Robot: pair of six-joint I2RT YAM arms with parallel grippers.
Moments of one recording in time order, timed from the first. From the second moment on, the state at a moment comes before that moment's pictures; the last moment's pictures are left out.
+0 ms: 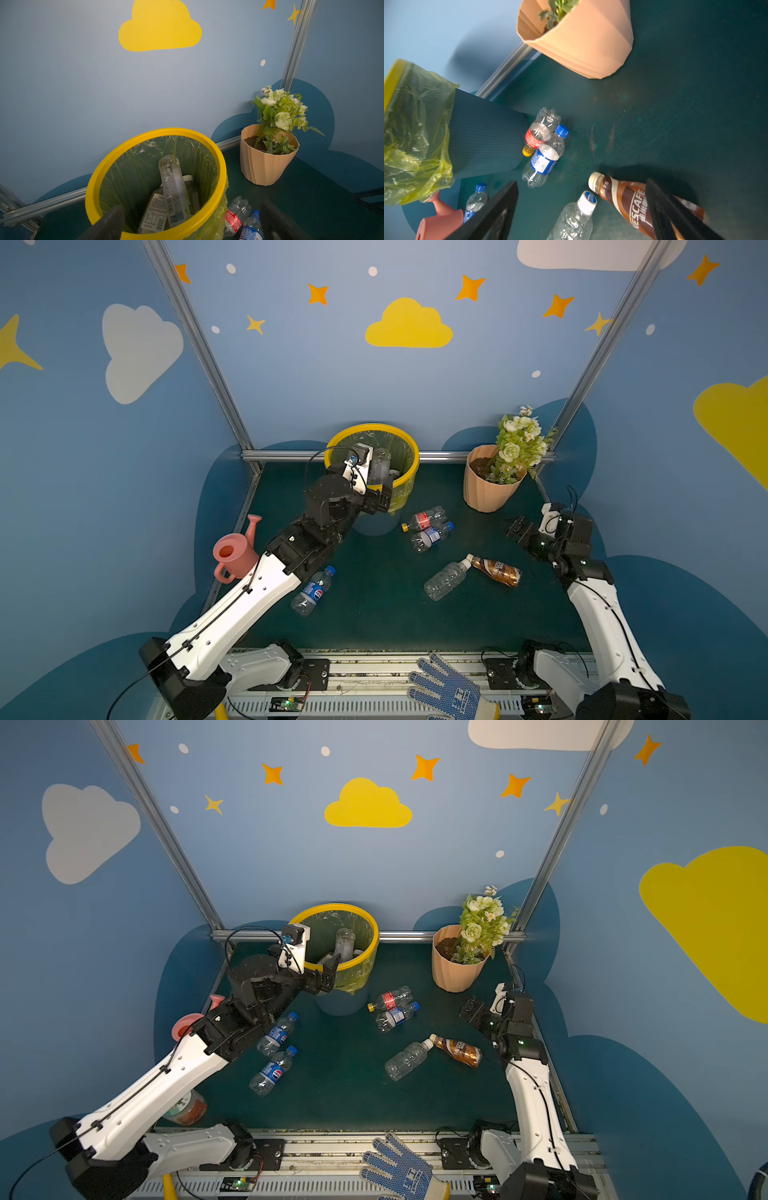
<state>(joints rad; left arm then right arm) -0.70 1.18 1.30 -0.24 -0.33 -0.01 -0.11 0.98 0.79 -0.49 -0.35 0.52</state>
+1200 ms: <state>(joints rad) -1.08 2.35 2.45 -1.40 -0.11 0.04 -0.20 1.01 0.77 -0.51 -0.31 0.52</state>
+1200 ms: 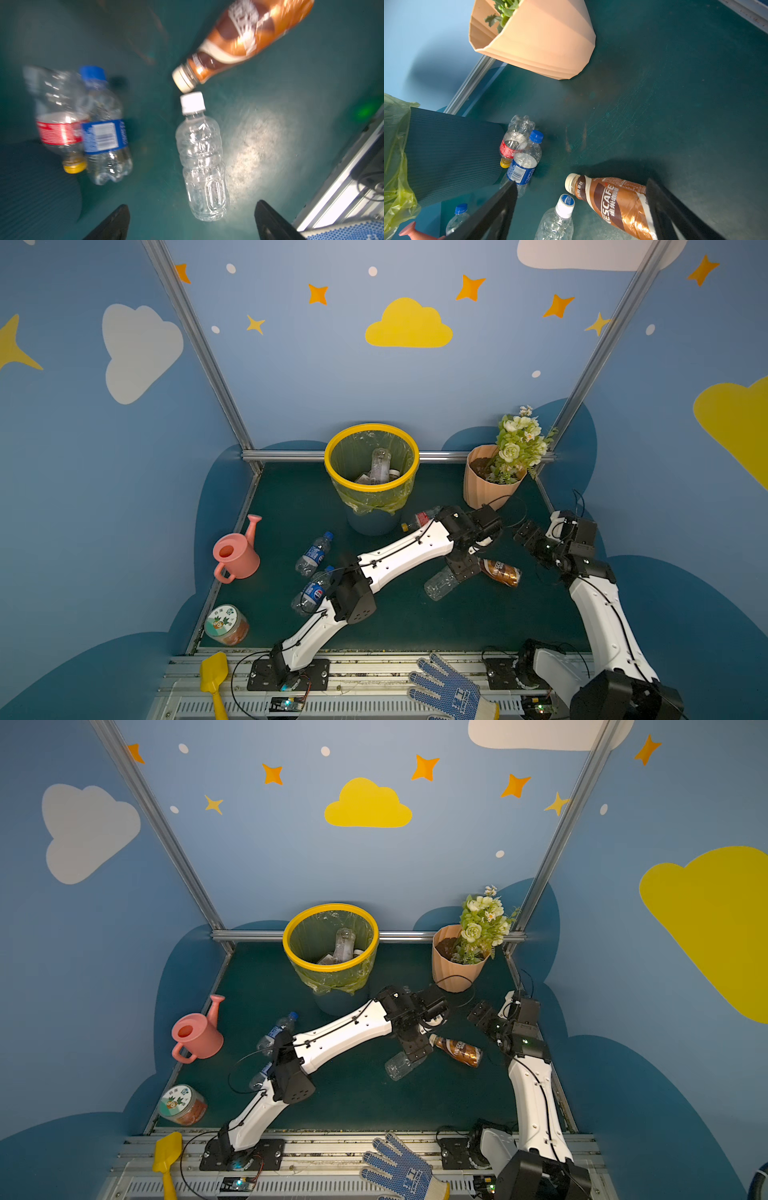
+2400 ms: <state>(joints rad) -1.09 2.62 2.50 -1.50 -0.13 -0.05 -0.25 0.98 0.72 -0.50 -0.35 0.52</state>
